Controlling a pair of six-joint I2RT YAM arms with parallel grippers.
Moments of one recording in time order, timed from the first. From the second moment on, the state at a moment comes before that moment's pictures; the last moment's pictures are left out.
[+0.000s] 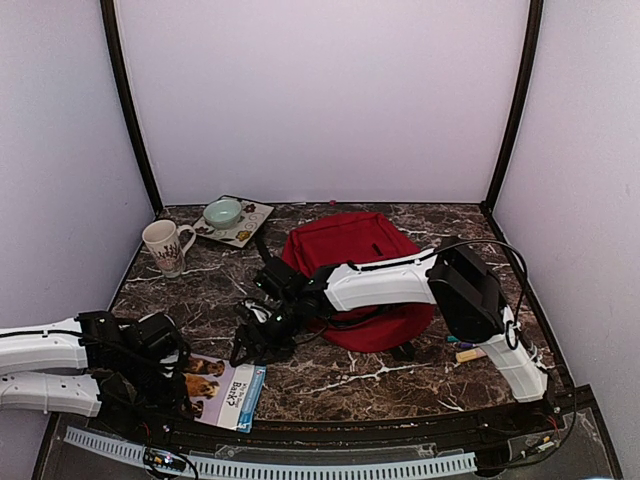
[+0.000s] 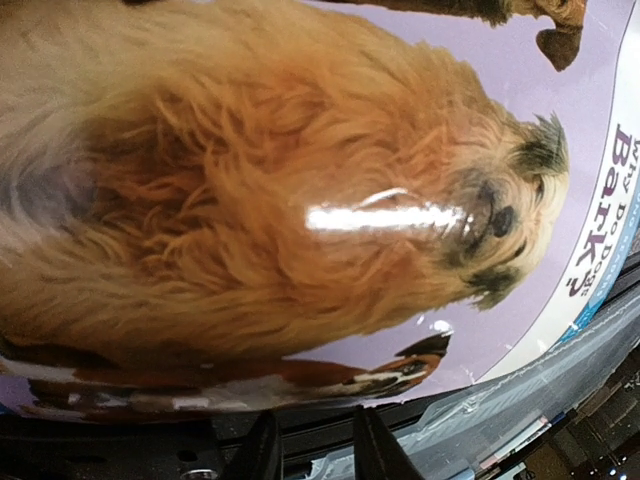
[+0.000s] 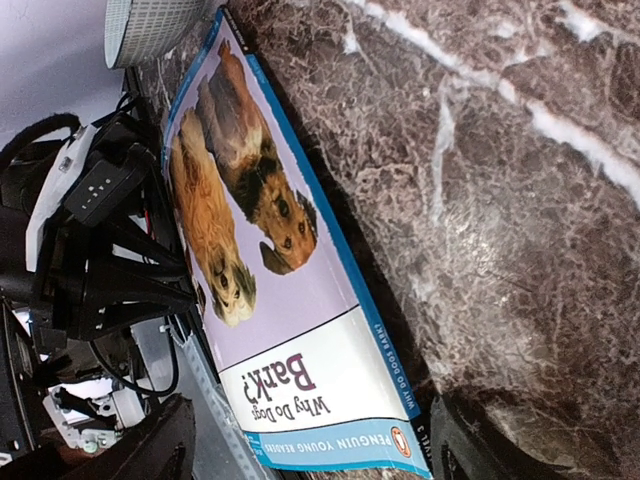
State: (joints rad) left arm -0.87 0.81 0.38 -0.99 0.35 -0.99; right arm 1.13 2.37 1.82 -0.42 -0.71 0.66
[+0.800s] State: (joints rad) left arm -0.88 0.83 0.37 -0.96 0.36 -1.00; right arm 1.18 2.41 1.80 -0.32 -0.81 0.74
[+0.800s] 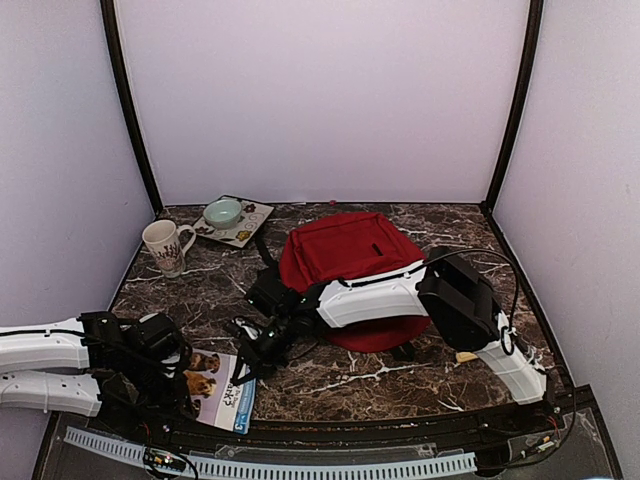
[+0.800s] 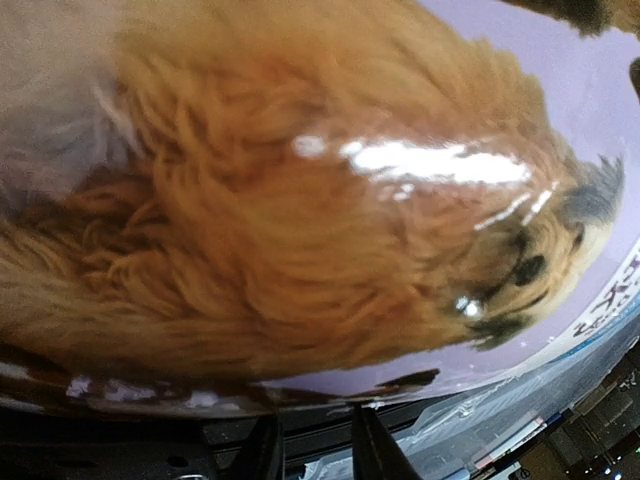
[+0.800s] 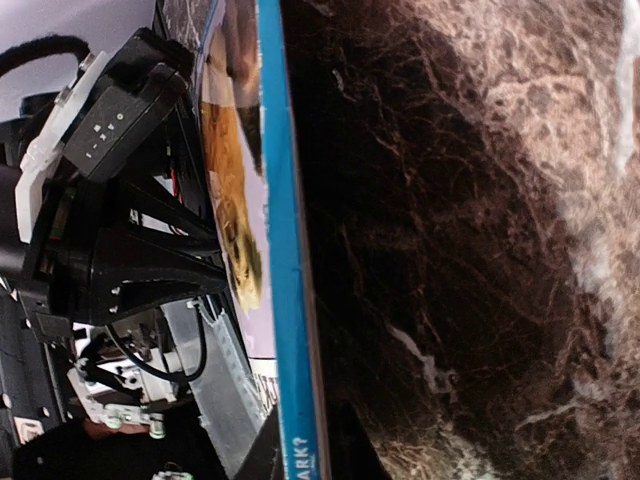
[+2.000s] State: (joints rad) left arm -0.88 0.95 0.96 -0.95 0.09 -0.76; right arm 1.13 1.87 1.70 -0.73 -0.29 0.38
